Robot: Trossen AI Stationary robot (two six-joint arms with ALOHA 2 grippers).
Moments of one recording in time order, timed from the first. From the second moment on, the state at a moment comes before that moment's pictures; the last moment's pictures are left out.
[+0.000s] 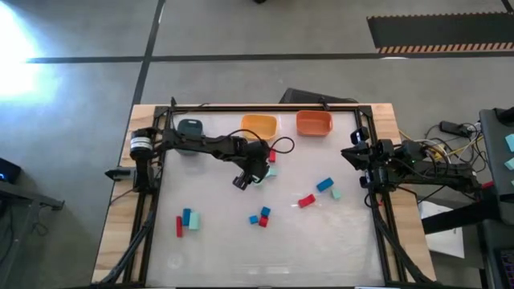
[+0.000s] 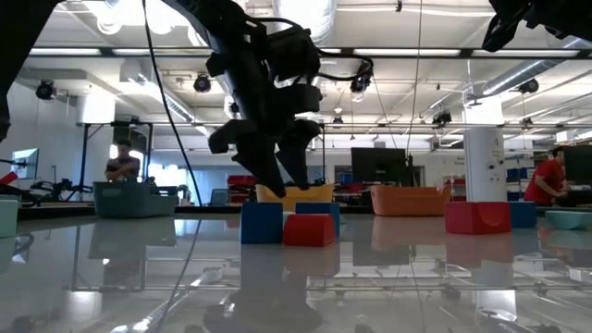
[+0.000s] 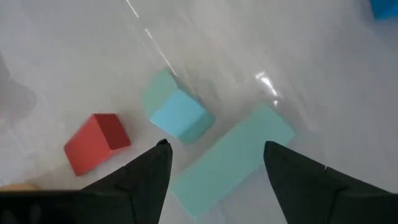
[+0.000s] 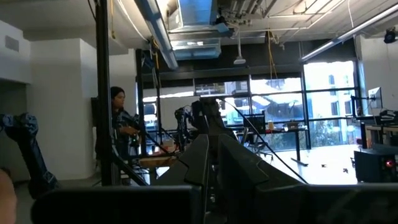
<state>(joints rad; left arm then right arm) 0.14 1.89 1.32 -0.51 0.09 0.73 -0.11 0.22 0.22 0.40 -0.13 0.10</state>
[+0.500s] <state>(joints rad) 0.14 1.93 1.30 -0.52 0.17 0.77 -0.11 0.22 0.22 0.40 -0.13 0.10</state>
